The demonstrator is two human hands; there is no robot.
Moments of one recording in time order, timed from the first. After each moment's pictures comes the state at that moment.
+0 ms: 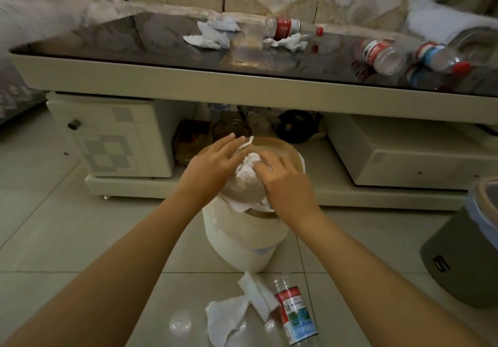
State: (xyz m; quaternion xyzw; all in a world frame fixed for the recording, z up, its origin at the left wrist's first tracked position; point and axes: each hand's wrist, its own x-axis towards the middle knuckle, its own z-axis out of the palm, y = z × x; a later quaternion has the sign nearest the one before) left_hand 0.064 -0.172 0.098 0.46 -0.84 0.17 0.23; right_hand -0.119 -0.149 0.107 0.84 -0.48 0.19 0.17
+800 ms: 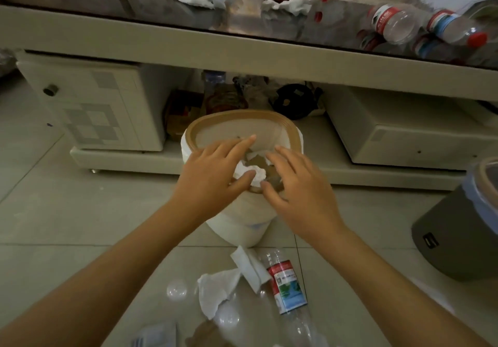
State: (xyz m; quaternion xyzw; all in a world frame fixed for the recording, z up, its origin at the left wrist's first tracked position) left_hand 0.036 -0.114 0.088 0.54 -0.80 0.02 0.26; right_hand -0.147 -0.102 0.090 0.82 -0.53 0.23 0.02
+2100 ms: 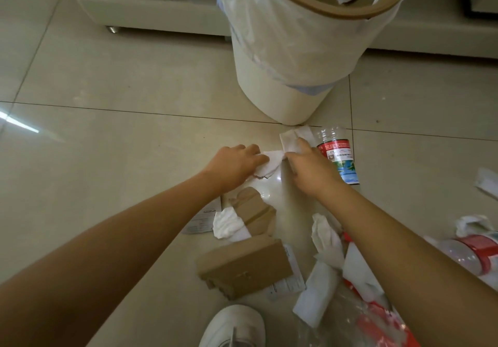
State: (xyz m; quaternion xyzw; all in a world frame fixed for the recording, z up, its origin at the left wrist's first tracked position) left_hand 0.065 -0.016 -0.134 0.49 -0.86 -0.12 -0.09; right_hand -0.131 -0.032 -0.115 0.79 -0.56 -0.14 -0.21
